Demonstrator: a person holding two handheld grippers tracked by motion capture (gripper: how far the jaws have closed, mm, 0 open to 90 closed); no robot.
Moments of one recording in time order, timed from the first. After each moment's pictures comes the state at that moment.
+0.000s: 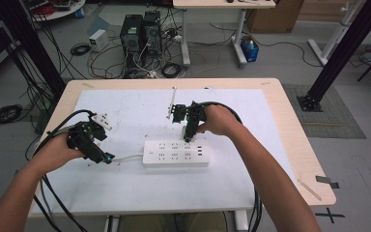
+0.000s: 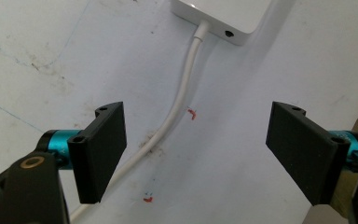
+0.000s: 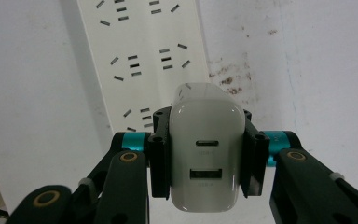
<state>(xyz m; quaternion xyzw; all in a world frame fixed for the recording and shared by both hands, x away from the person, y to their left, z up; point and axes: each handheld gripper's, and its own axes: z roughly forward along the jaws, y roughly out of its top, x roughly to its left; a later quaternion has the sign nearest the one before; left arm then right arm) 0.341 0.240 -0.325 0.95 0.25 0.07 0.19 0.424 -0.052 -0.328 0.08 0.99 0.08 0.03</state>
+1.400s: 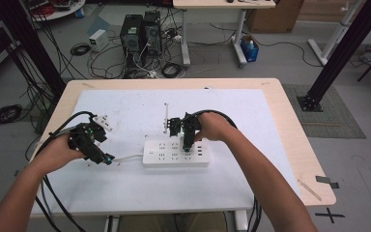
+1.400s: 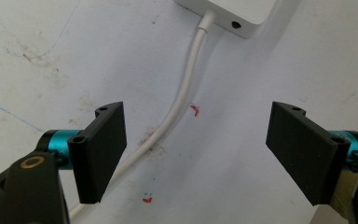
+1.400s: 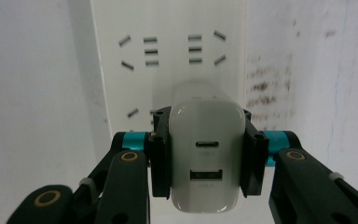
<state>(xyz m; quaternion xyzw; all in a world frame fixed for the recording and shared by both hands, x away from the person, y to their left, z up) 0.345 0.242 -0.335 0.95 0.26 0.06 0.18 0.417 -0.039 -0.364 0.01 1.00 0.04 0.03</state>
